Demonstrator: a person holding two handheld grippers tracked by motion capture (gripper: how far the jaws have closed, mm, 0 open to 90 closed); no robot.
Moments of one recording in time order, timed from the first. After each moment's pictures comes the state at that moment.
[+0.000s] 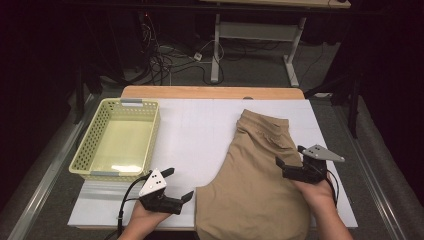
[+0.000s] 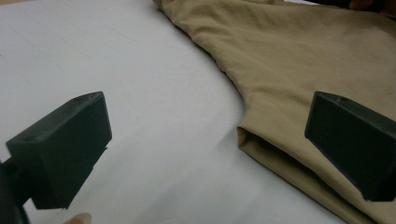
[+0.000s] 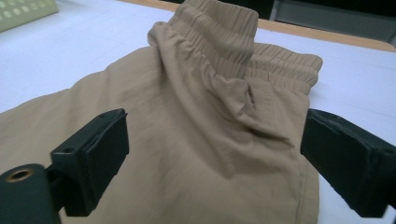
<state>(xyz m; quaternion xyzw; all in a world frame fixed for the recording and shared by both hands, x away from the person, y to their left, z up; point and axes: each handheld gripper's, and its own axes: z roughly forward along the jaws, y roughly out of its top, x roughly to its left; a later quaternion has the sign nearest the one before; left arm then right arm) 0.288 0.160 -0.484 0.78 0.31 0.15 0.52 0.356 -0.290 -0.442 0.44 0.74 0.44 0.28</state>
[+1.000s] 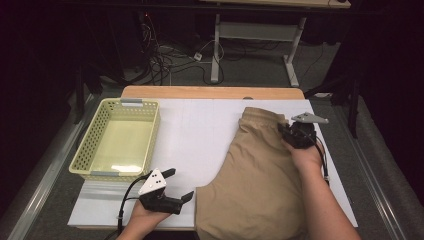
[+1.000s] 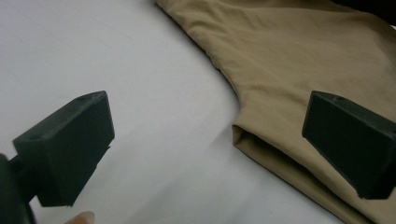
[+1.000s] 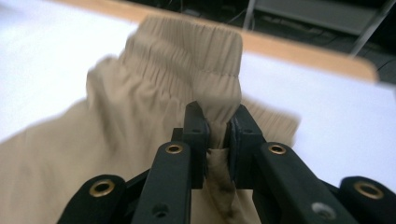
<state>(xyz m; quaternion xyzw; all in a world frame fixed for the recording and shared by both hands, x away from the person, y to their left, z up) 0.289 0.160 -0.484 0.79 0.31 0.13 0.52 0.440 -0.272 -0.408 0.47 0.74 0.39 0.30</state>
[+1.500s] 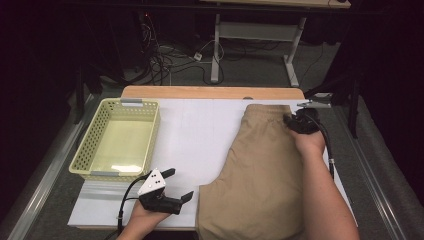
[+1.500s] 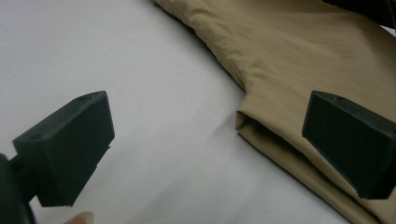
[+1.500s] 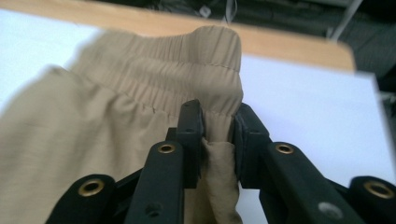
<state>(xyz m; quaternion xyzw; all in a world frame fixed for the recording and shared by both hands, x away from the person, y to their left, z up) 0.289 0.161 -0.484 0.78 0.31 0.13 0.52 0.495 -0.298 -0.418 0.52 0.72 0.36 0.27</state>
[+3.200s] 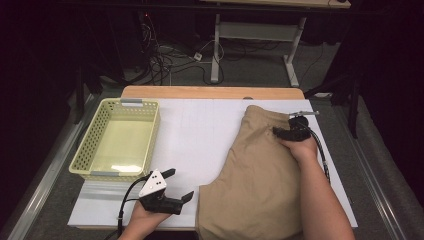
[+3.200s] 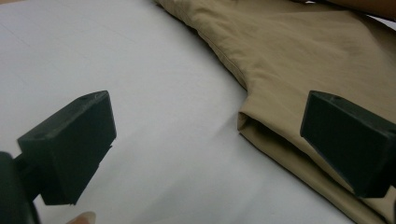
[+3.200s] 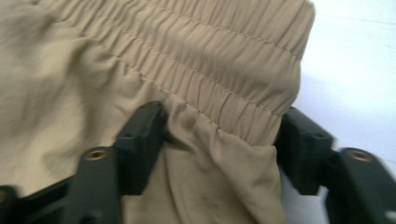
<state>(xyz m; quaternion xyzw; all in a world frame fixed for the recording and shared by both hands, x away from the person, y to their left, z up) 0.287 0.159 -0.484 0.79 0.31 0.14 0.52 0.513 -0.300 -0.472 0.53 0.75 0.33 0.21</state>
